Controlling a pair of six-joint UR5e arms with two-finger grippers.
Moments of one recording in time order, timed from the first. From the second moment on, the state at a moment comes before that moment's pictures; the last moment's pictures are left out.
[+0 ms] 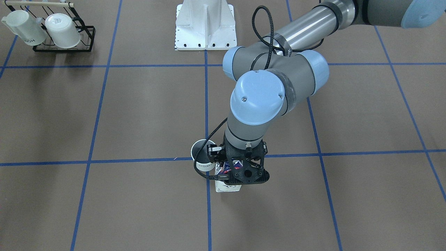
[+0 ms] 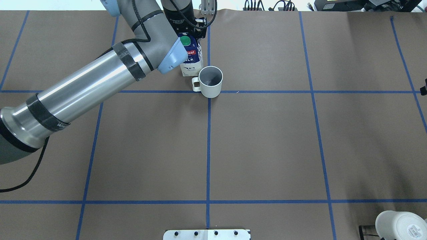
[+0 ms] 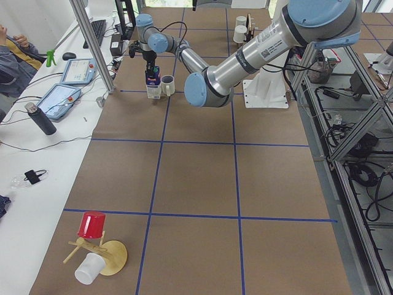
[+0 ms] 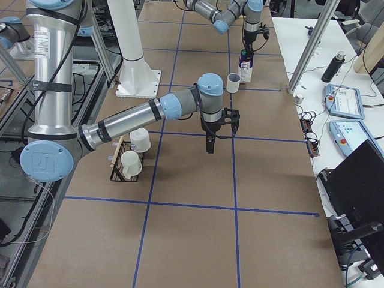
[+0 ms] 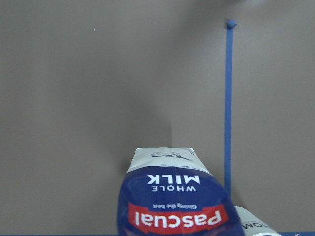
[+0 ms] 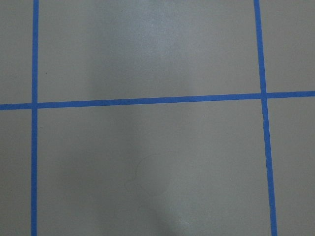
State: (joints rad) left arm -0.85 -2.69 -1.11 -1.61 -2.12 -0.98; right arm 1.31 -1.64 2.06 -1.64 2.26 0.47
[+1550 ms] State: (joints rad) left arm -1.12 -2.05 -1.89 -1.39 -2.12 -0.67; right arm 1.31 -1.61 2.02 -1.64 2.26 0.48
